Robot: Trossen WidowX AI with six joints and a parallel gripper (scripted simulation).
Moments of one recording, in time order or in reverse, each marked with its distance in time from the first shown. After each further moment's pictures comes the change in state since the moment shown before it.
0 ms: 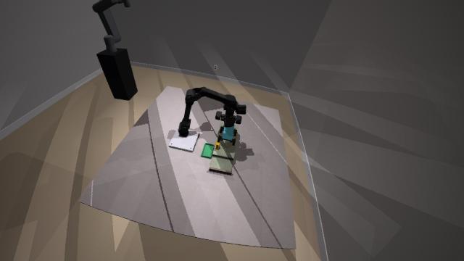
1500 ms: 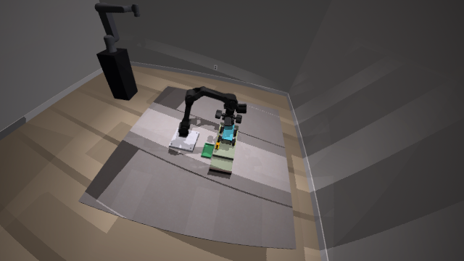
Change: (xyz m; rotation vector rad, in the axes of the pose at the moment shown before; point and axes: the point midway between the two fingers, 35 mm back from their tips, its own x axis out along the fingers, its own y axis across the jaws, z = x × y) arm -0.013 -0.002 0.000 0.011 -0.003 -0.009
